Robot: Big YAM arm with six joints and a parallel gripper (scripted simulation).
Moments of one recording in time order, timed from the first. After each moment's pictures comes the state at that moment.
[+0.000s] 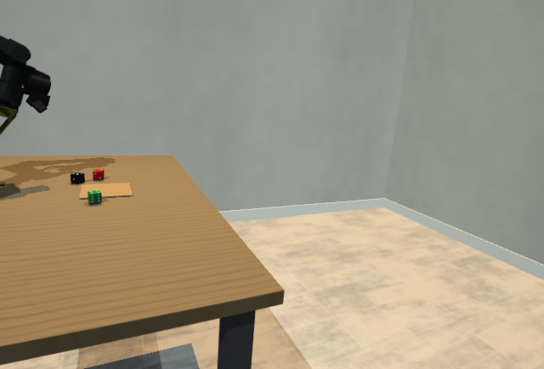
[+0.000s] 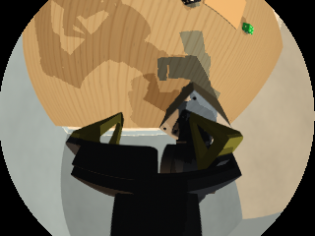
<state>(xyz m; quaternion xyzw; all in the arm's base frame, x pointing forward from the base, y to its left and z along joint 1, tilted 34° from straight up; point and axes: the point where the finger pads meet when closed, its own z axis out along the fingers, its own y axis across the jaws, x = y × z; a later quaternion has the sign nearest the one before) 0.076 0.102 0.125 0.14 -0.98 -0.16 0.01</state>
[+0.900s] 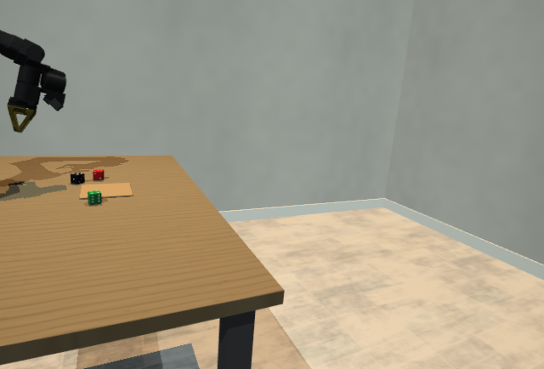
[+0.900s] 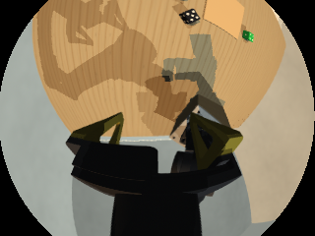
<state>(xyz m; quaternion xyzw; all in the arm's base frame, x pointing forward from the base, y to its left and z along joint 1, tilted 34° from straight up) 0.120 0.120 0.145 0.09 -0.98 -0.20 0.00</state>
